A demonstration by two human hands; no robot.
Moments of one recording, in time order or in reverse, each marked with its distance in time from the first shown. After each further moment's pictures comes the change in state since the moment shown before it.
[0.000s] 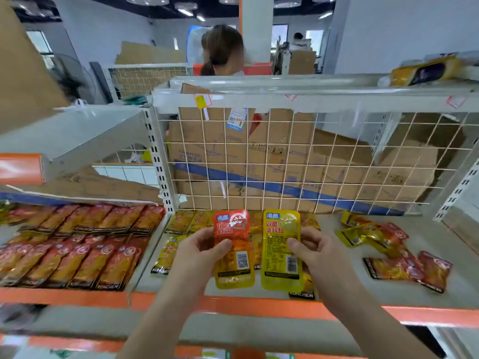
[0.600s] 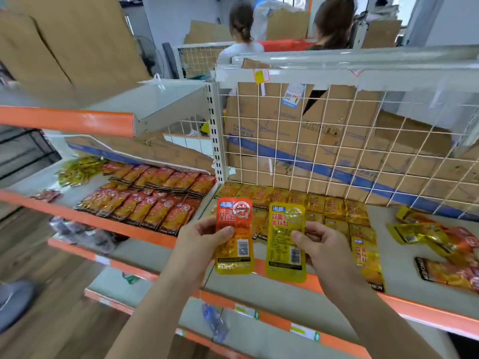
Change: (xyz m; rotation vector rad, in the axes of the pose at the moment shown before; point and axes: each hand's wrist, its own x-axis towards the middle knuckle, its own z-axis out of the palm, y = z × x) left_hand -0.071 0.003 -0.042 -0.028 0.238 -0.028; right_hand -0.026 0.018 0.038 0.072 -0.198 0.091
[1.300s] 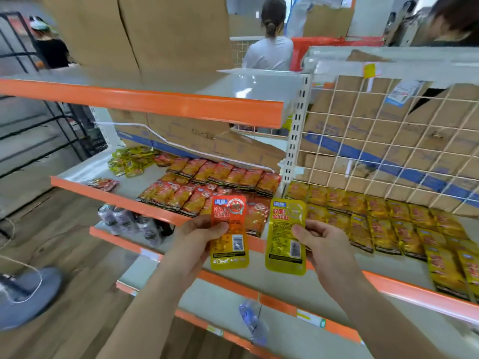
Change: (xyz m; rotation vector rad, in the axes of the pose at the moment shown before) left_hand 0.045 0.018 -0.244 -0.164 0.021 -0.079; right_hand -0.013 0.017 0.240 0.109 -0.052 0.063
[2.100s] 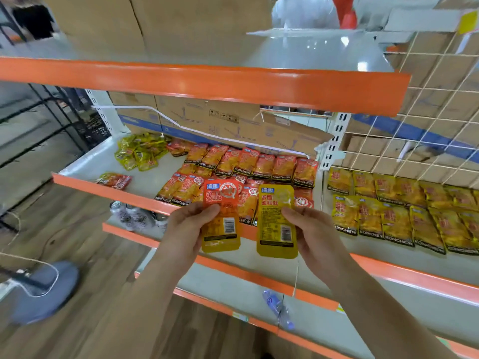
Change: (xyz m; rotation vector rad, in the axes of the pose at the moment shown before) left_hand 0.096 0.035 -0.111 -0.050 0.044 0.000; right_hand 0.062 0.033 0.135 0.148 -0.063 0.170
